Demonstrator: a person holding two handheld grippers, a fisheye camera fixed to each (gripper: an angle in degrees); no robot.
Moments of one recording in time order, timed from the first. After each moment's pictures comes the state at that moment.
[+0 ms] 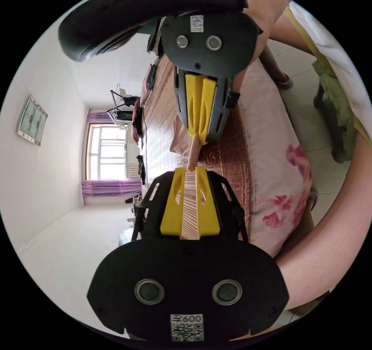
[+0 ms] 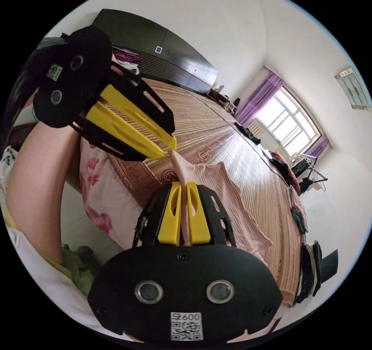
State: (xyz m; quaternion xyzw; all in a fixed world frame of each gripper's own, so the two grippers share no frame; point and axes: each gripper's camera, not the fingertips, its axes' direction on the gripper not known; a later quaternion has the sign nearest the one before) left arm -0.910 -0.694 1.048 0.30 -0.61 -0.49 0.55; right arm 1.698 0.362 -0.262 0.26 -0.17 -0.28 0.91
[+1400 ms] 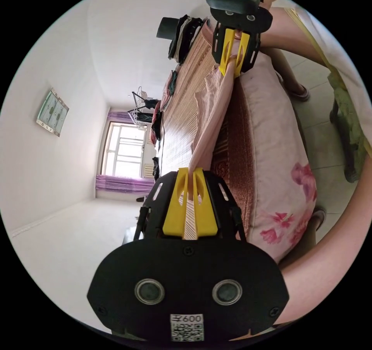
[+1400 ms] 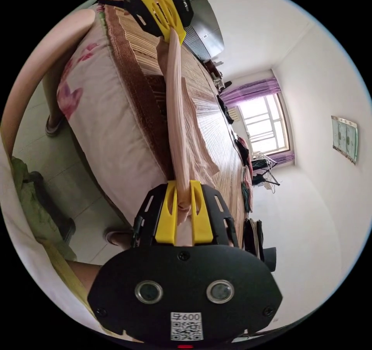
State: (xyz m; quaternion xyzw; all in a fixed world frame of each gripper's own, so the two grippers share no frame) left arm -0.996 -0.771 1.006 0.31 -0.63 -0.52 0.48; right arm 1.495 0.592 -0.278 0.19 0.06 -0.38 0.90
